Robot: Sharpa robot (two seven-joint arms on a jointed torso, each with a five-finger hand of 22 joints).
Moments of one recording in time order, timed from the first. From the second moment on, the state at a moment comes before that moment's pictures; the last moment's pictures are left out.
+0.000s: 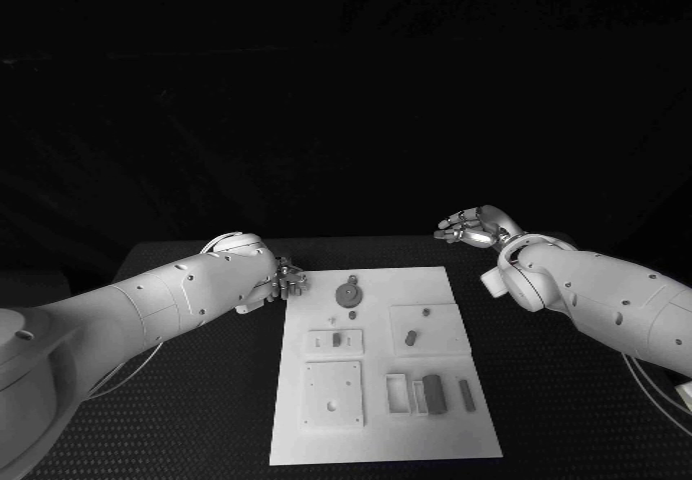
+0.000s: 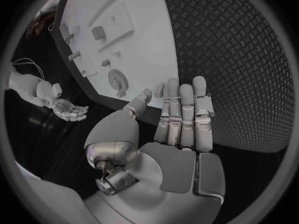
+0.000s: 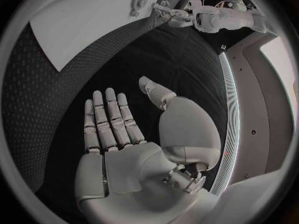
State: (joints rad) left arm 1.29 -0.41 -0.12 0.83 -1.15 0.08 -0.41; left_hand 0.75 0.07 0.49 -0.26 0.06 0.96 0.11 0.39 0.61 1.17 0.01 0.60 0.52 0.94 -0.04 1.13 0.60 0.02 1.12 -0.14 0.26 1.31; right arm 1.23 -0.62 -0.01 0.94 -0.66 -0.32 0.17; right_hand 1.05 -0.16 0.64 -0.19 0.08 0.78 0.19 0.27 0.45 0.94 0.18 0.29 0.14 0.73 0.21 0.39 0.50 0.16 0.45 0.23 0.18 1.26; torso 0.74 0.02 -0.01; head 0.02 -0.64
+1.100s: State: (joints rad) left arm 1.29 -0.44 -0.12 0.86 -1.09 0.07 -0.41; left_hand 0.86 0.10 0.60 -0.27 0.05 1.04 0.07 0.41 0.64 1.23 -0.02 0.61 0.52 1.00 -0.06 1.16 0.60 0.02 1.17 -0.16 0.31 1.31; right arm 1.22 -0.62 -0.01 0.94 -0.66 -0.32 0.17; right_hand 1.05 -0.16 0.64 -0.19 0.08 0.78 0.19 0.27 0.45 0.94 0.18 0.29 0.14 0.73 0.21 0.38 0.50 0.16 0.45 0.23 0.18 1.26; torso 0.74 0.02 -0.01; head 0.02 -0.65
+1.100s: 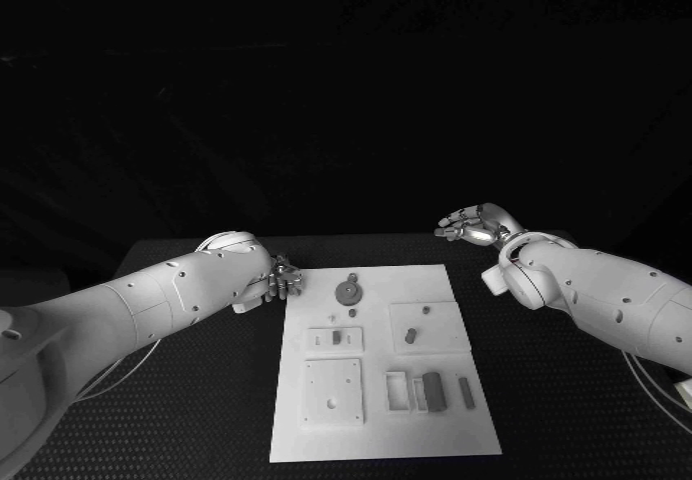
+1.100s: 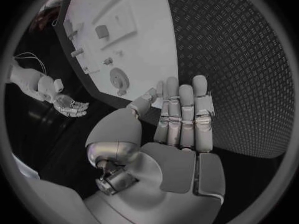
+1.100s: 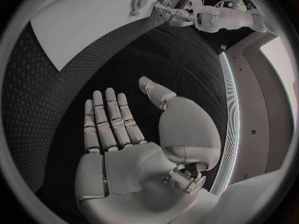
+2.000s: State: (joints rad) left arm 1.27 -0.72 -0.18 1.41 -1.07 -0.27 -0.43; left_hand 0.87 0.09 0.60 -0.28 0.05 1.06 0.06 0.41 0.64 1.26 -0.03 0.62 0.52 1.02 -0.08 1.17 0.60 0.02 1.18 -0.17 0.33 1.31; right arm 1.22 -0.65 -0.01 0.95 -0.65 -0.32 0.18; right_hand 1.05 -0.16 0.64 -0.19 0.08 0.78 0.19 0.27 0.44 0.94 0.18 0.29 0.14 0.73 0.21 0.38 0.51 0.16 0.45 0.23 0.18 1.26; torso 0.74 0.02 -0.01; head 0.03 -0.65
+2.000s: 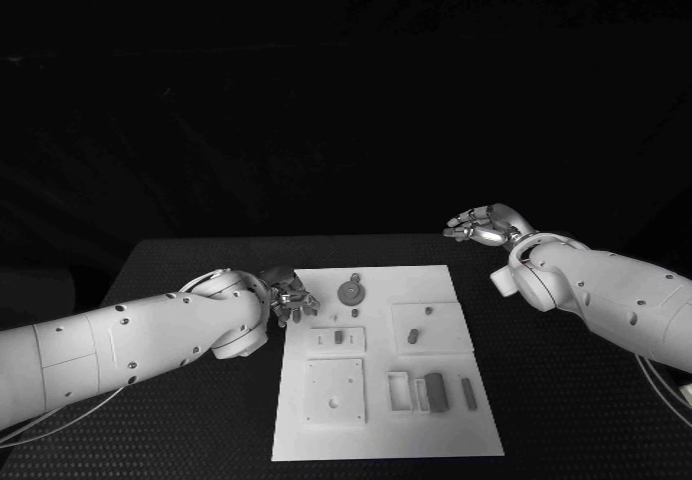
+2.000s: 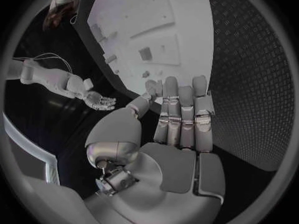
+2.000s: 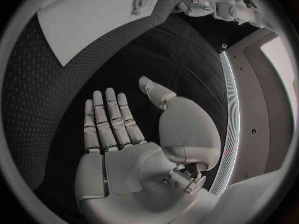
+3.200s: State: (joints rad) left arm 1.22 -0.73 -0.24 1.51 -1.07 -0.47 -0.48; left_hand 0.88 0.08 0.61 -0.28 0.05 1.08 0.06 0.40 0.64 1.27 -0.03 0.61 0.52 1.04 -0.08 1.16 0.59 0.02 1.19 -0.17 0.33 1.31; right arm 1.22 -0.65 -0.01 0.95 -0.64 -0.32 0.18; right_hand 1.05 -0.16 0.64 -0.18 0.08 0.78 0.19 0.27 0.44 0.94 0.18 0.29 0.14 0.73 0.21 0.38 0.51 0.16 0.45 0.23 0.17 1.27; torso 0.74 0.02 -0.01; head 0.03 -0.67
